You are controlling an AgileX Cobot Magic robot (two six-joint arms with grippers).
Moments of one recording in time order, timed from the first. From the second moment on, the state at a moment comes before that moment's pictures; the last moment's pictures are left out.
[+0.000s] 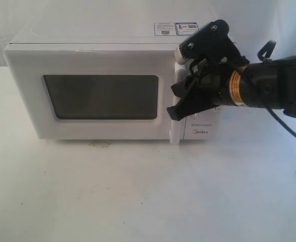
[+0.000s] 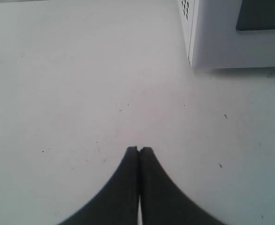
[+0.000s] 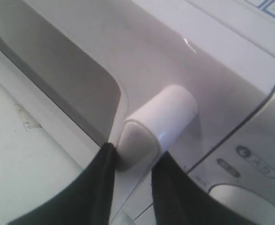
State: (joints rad) left arm 0.01 0.01 0.02 -0.07 0.42 0.11; right arm 0.35 1.50 -0.88 -1.45 -0.13 1.17
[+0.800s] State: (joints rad) left arm 0.01 0.01 0.02 -0.07 0.42 0.11; right arm 0.37 1.50 -0.93 -1.40 -0.05 1.15
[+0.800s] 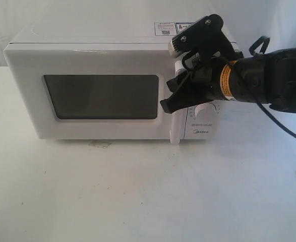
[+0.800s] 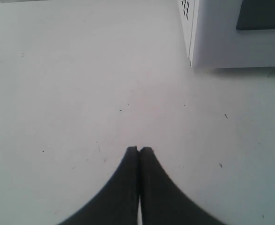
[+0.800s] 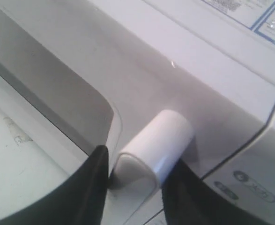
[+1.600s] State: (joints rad) left arm 0.01 0.01 0.02 -0.07 0.42 0.11; right arm 0.08 1.58 -0.93 -1.53 -0.68 0.99
